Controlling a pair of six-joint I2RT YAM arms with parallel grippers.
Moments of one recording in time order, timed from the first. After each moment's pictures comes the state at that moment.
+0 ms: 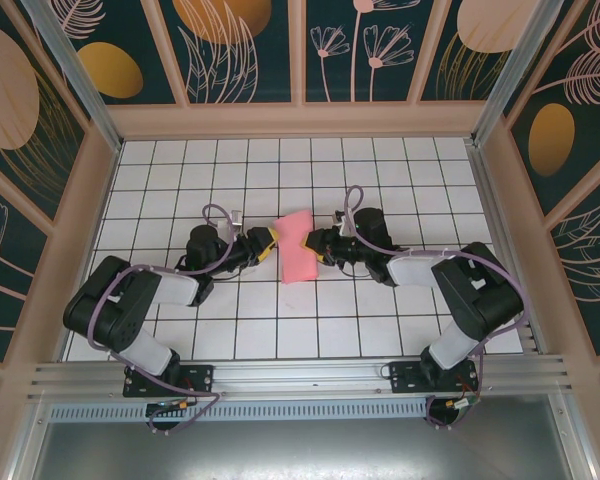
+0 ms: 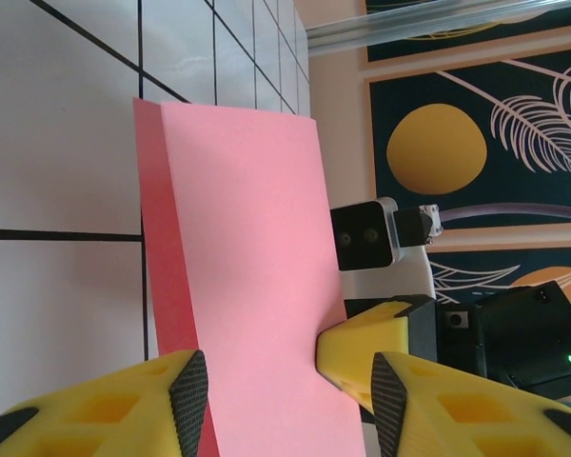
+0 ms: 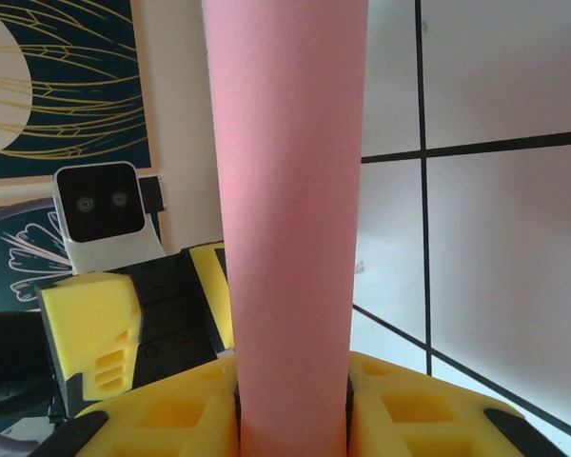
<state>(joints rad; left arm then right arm) -0.42 1.59 0.41 0.94 0.63 -1.27 0.56 1.62 0.63 0.55 -0.68 1.21</state>
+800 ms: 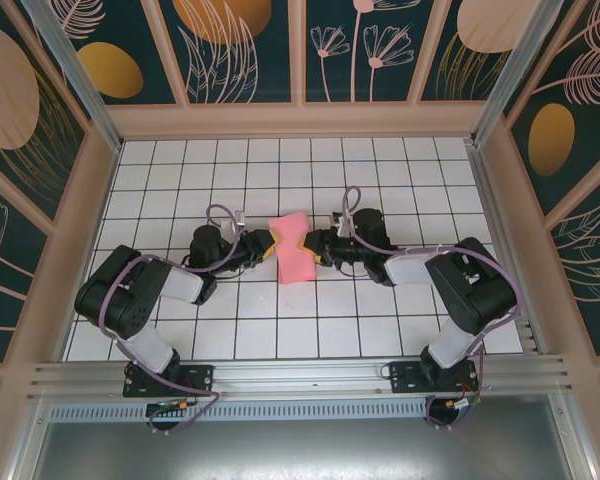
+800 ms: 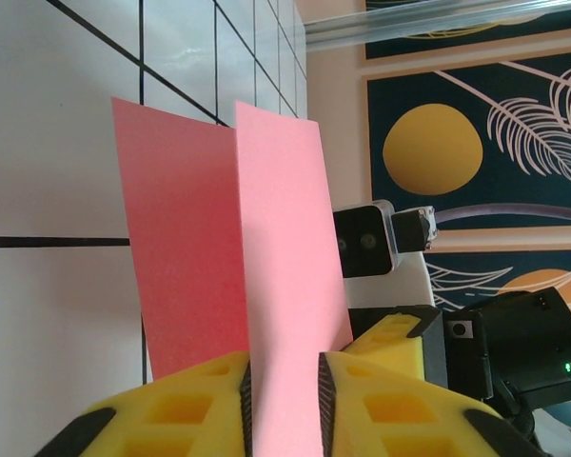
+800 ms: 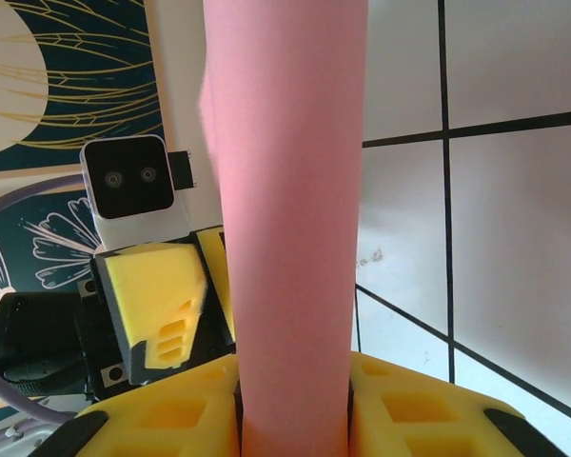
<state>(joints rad) -0.42 1.68 0.42 1.03 0.65 -1.30 0.56 1.67 0.63 0.62 -0.73 1.26</state>
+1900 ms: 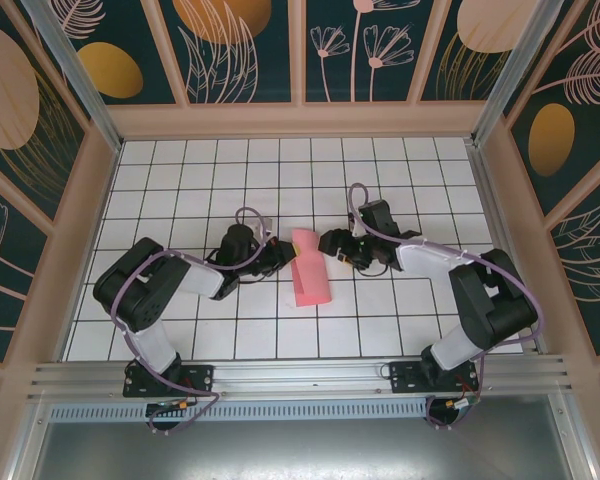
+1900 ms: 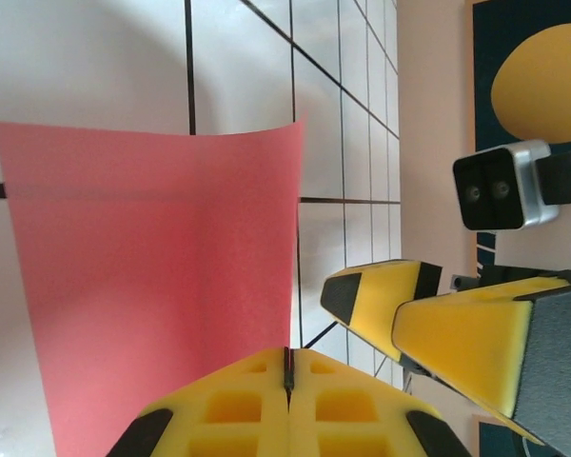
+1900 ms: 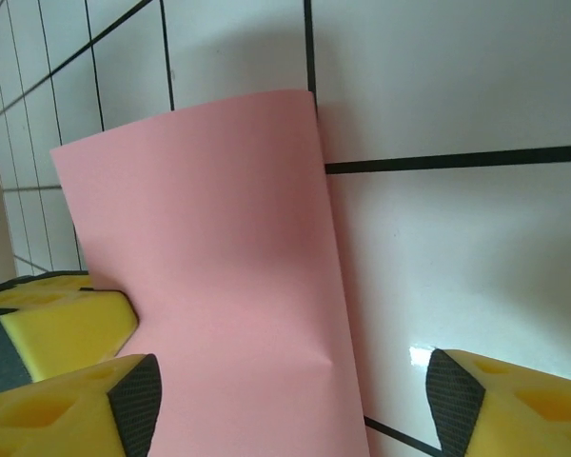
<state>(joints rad) -0.59 1.77 0.56 0.77 0.49 -1.15 0.48 1.55 0.77 -0.11 -0.48 0.74</state>
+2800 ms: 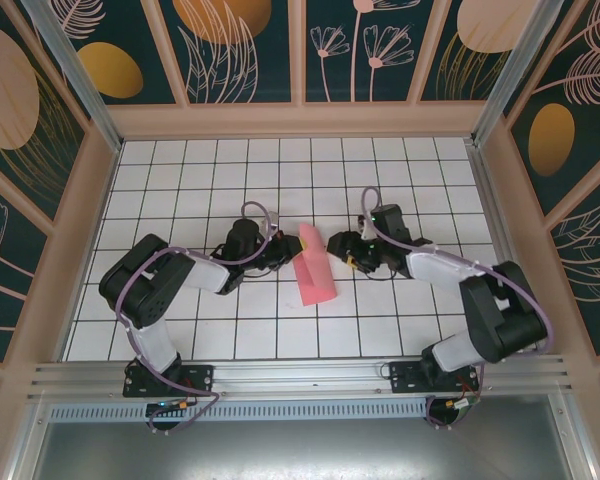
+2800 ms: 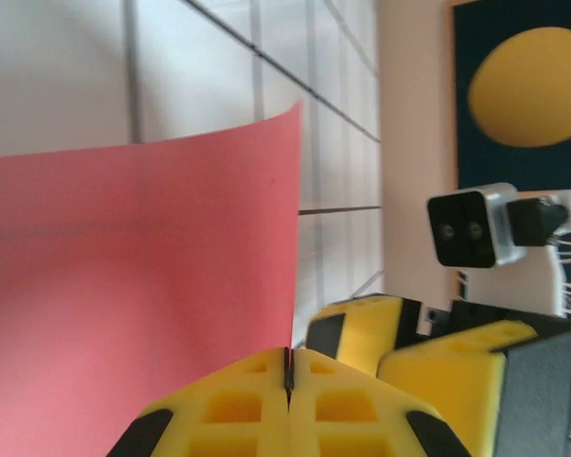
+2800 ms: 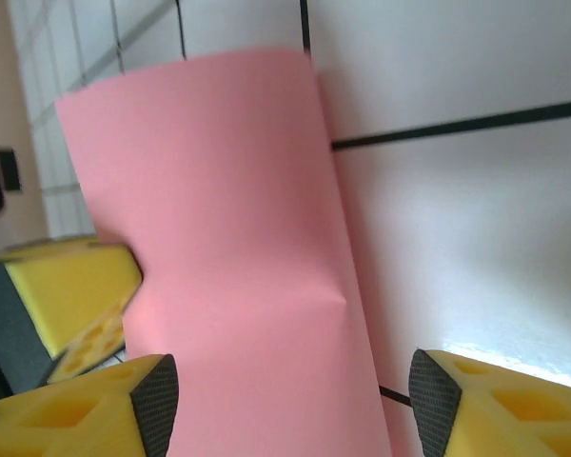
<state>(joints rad) -0.61 1.80 0.63 0.81 0.52 -1.20 0.42 1.44 0.66 -0.05 -0.54 0.81</state>
